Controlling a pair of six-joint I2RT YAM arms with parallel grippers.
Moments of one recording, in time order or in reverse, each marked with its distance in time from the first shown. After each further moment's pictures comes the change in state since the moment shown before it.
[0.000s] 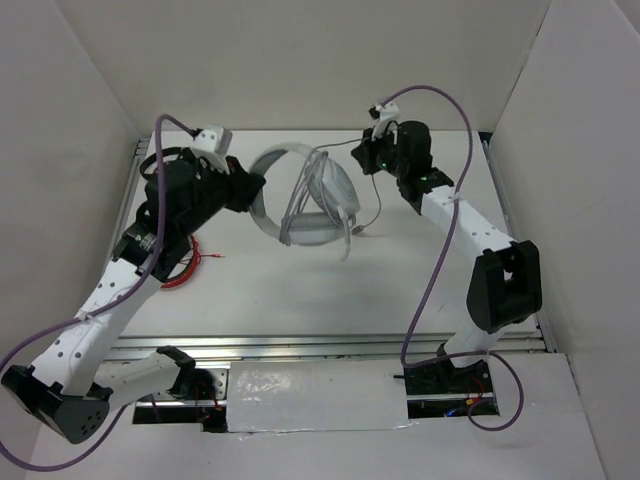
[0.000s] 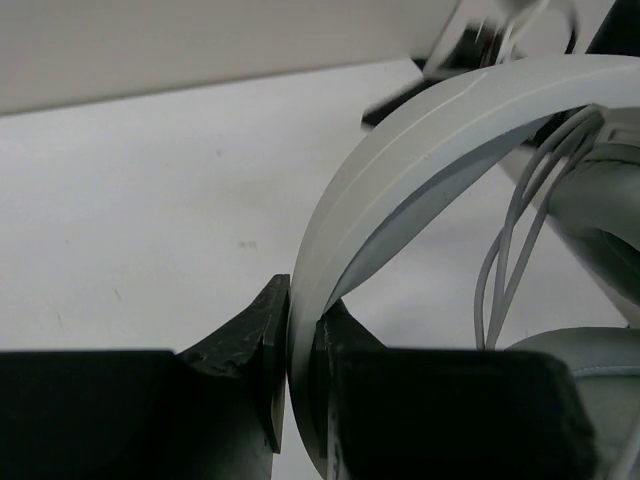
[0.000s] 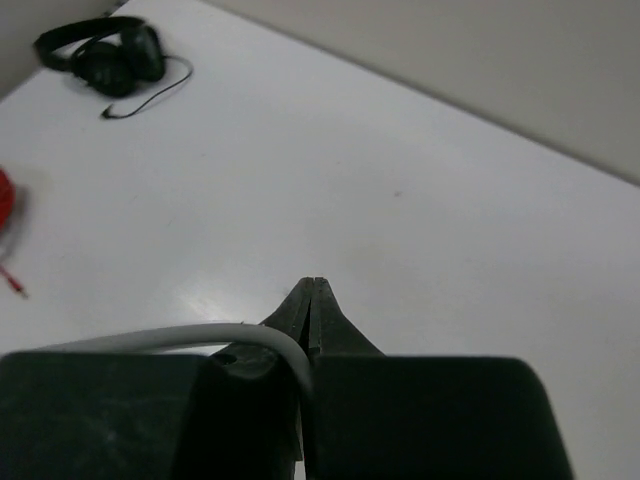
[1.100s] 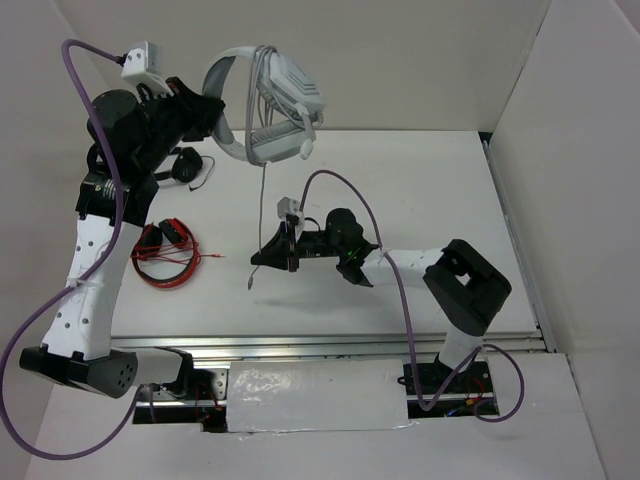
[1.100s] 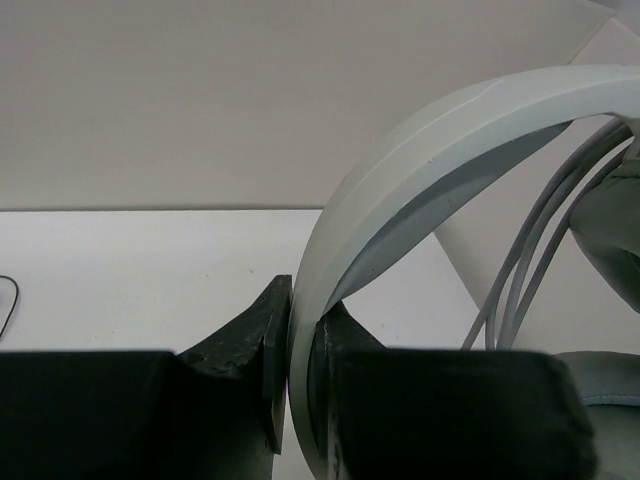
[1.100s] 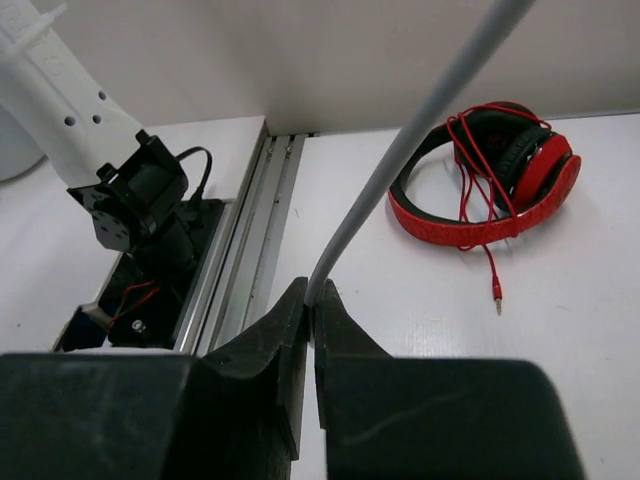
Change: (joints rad) left arm 0.303 0.259 0.543 -0.084 0.098 -0.166; right arm 0.537 0.113 -0.443 0.869 -0.536 0.195
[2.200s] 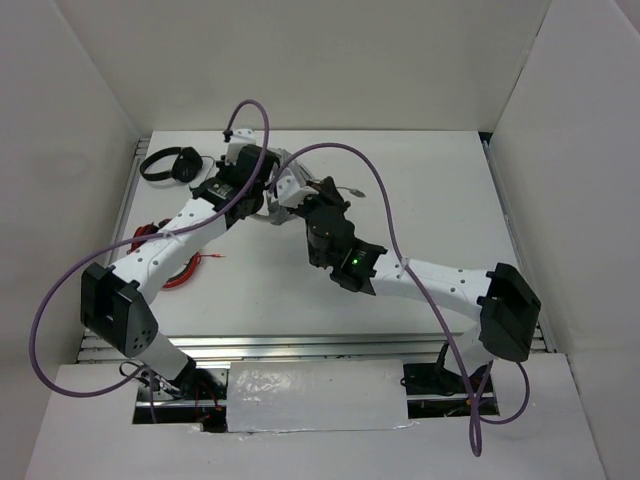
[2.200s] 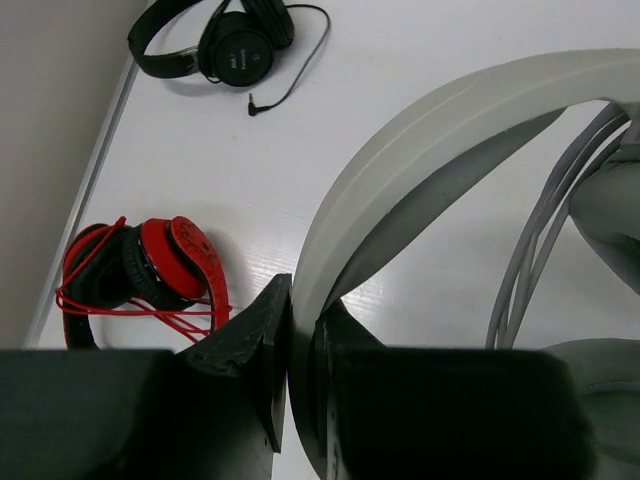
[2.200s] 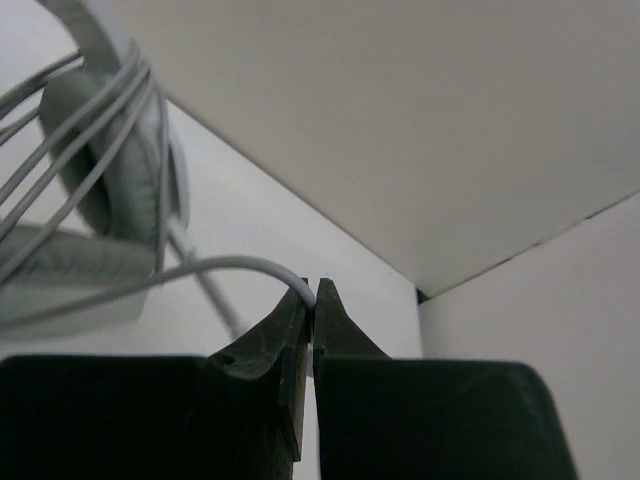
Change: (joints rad) left arm -0.317 0.260 -0.269 -0.228 -0.981 0.062; right arm 0.231 -0.230 0.204 -0.491 1.768 -0.946
